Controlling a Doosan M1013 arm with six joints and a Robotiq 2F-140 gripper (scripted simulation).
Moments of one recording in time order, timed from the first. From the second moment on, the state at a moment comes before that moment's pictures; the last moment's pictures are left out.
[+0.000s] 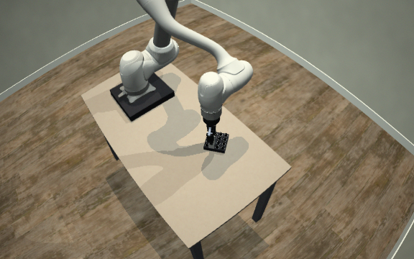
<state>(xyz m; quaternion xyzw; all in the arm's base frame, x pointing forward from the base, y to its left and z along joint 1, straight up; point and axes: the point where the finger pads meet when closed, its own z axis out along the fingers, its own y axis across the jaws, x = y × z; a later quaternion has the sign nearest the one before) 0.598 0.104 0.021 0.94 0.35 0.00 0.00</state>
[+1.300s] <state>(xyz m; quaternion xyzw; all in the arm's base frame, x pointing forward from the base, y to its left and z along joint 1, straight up) 0.598 0.104 0.021 0.94 0.35 0.00 0.00</state>
